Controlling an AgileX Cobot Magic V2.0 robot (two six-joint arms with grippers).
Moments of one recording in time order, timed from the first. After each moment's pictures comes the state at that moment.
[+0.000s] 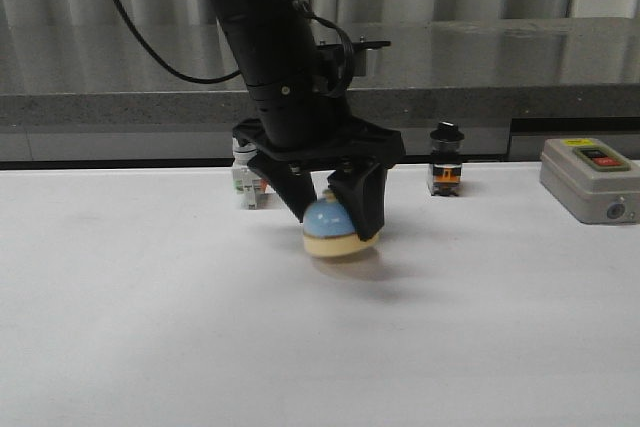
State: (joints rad) left arm -0.64 2.17 -1.75 -0.25 0.91 0.21; right arm -0.02 -0.02 0.03 -0.04 0.05 0.12
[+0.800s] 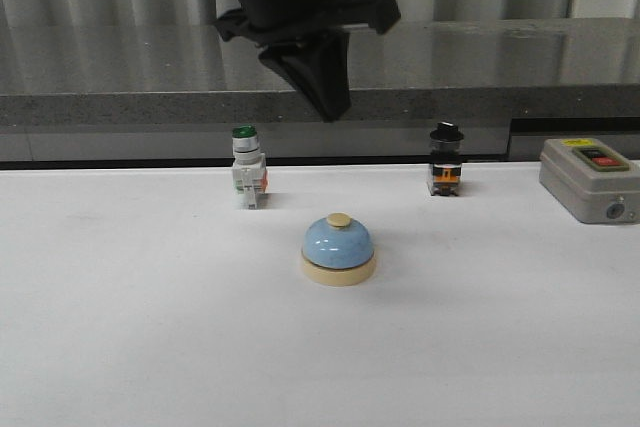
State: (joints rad) left arm -0.61 1.98 -1.78 -0.24 0.98 0.21; right arm -0.02 -0.02 0.03 -0.04 0.05 0.12
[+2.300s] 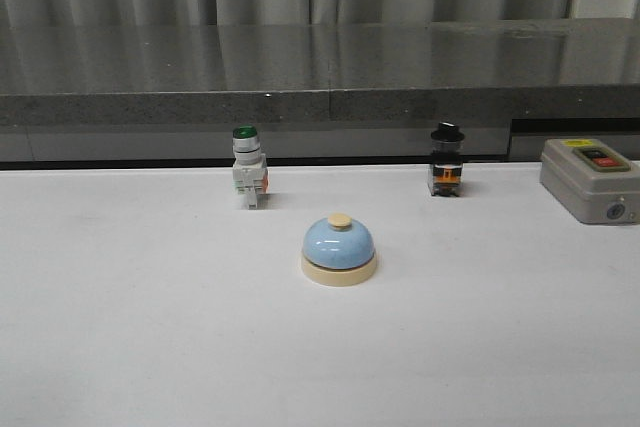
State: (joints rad) left arm -0.06 0.69 -0.64 -0.23 0.47 0.20; right arm -0.02 -0.02 0.03 -0.04 0.05 0.12
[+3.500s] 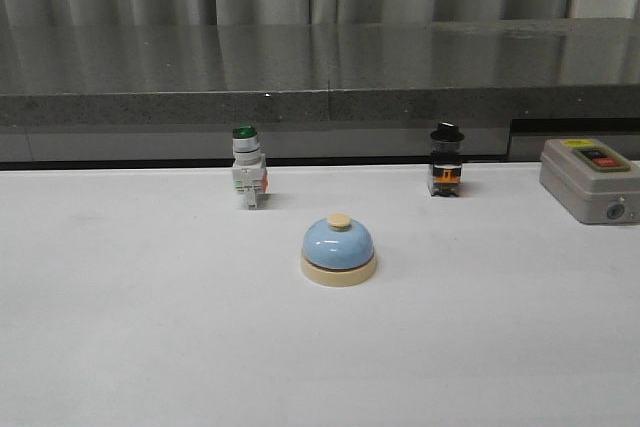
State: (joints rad) left arm -0.09 0.11 -0.05 -0.03 0.03 0.02; right arm -0.02 -0.02 0.03 -0.04 0.05 0.12
